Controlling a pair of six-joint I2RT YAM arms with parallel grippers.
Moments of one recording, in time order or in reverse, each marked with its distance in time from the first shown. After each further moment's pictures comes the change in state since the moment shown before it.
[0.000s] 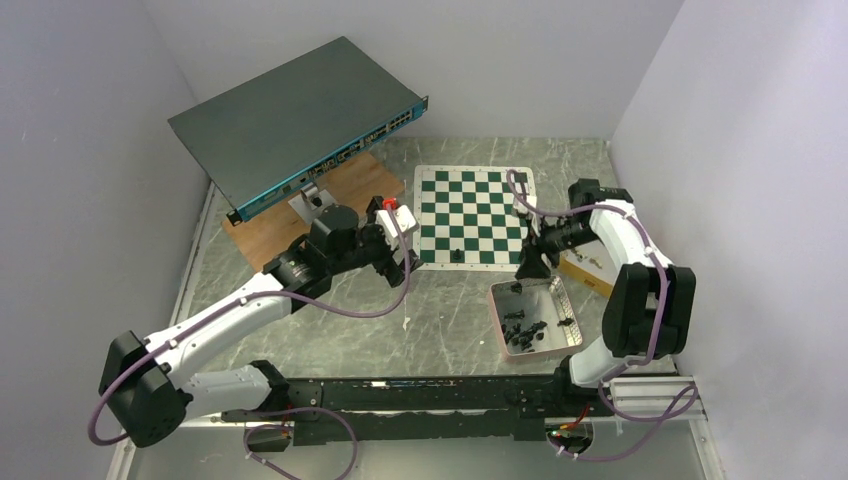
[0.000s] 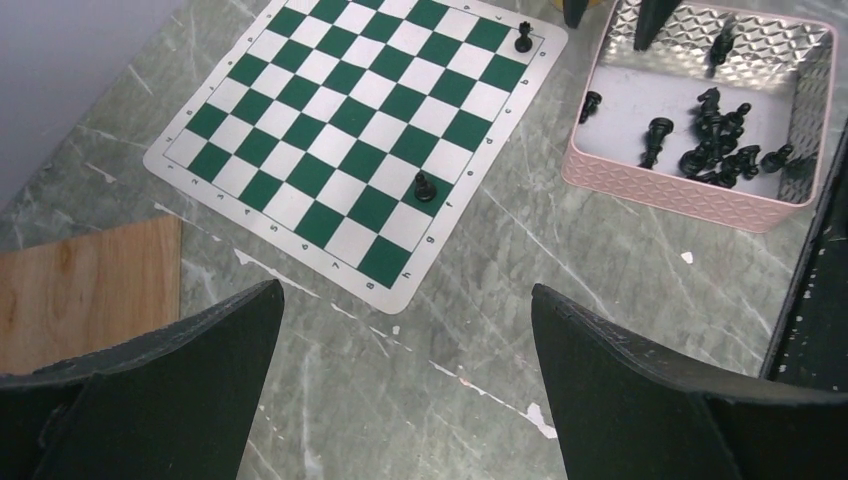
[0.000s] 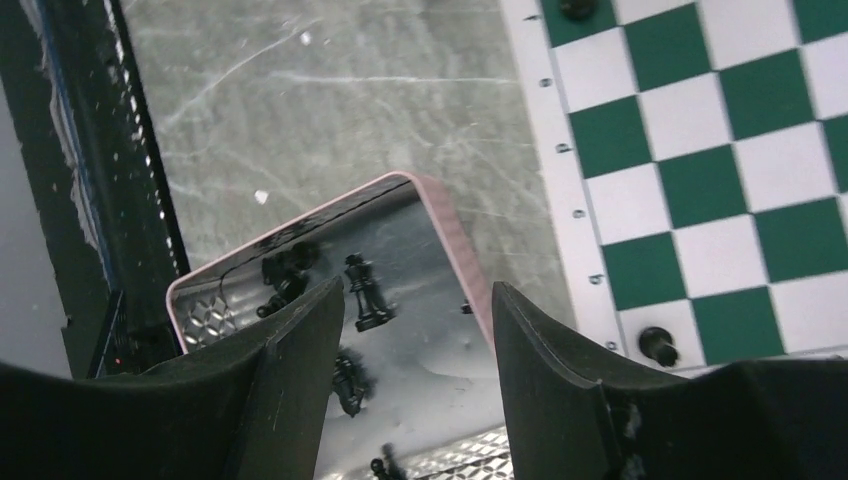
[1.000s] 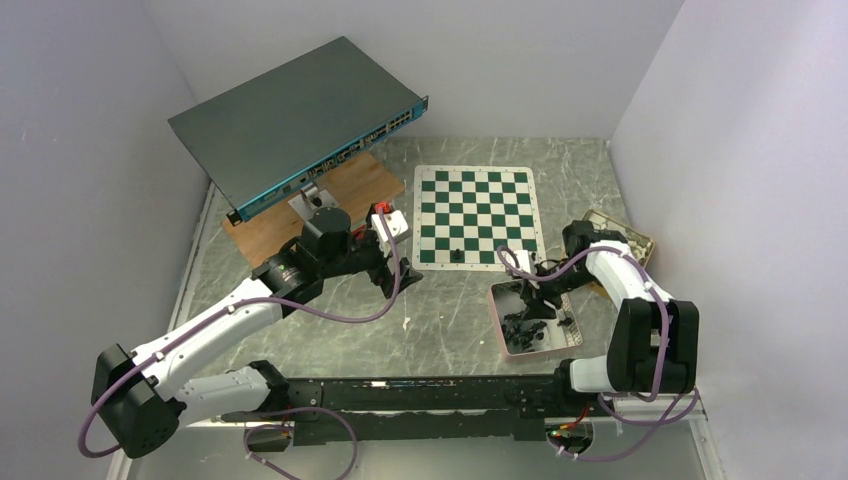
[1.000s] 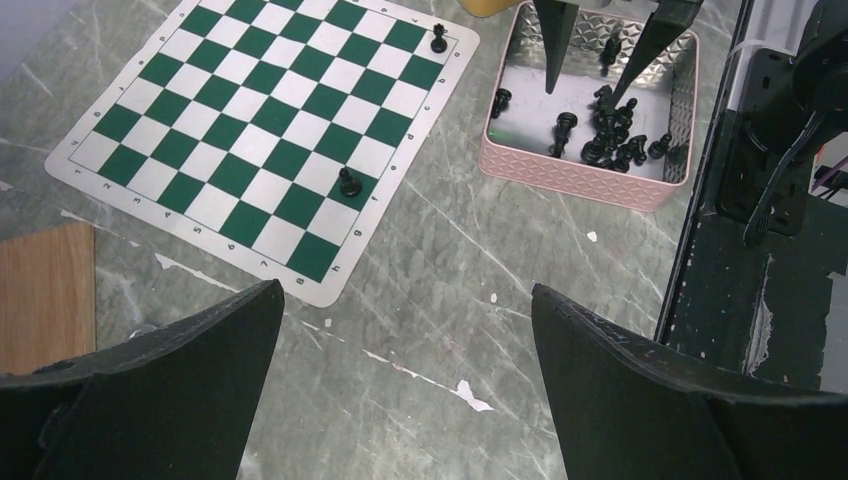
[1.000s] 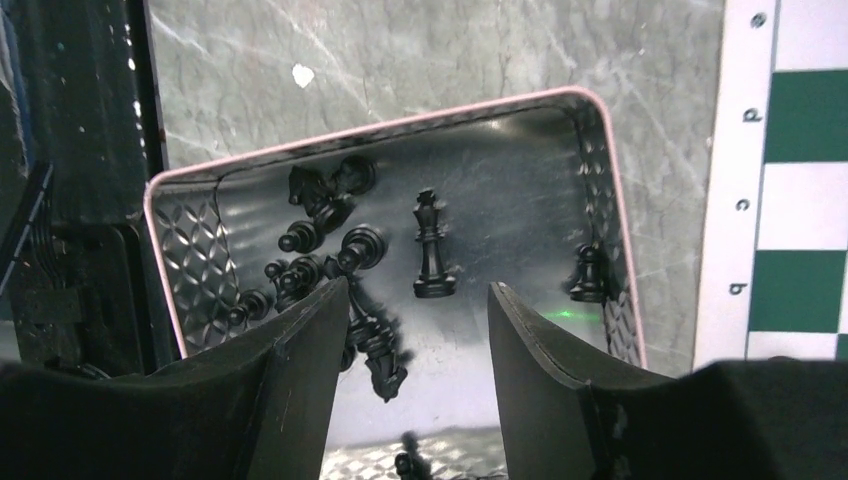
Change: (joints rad) left arm 0.007 -0.074 -0.013 -0.069 0.140 -0.076; right arm 0.016 -0.197 -0.365 0.045 0.098 -0.362
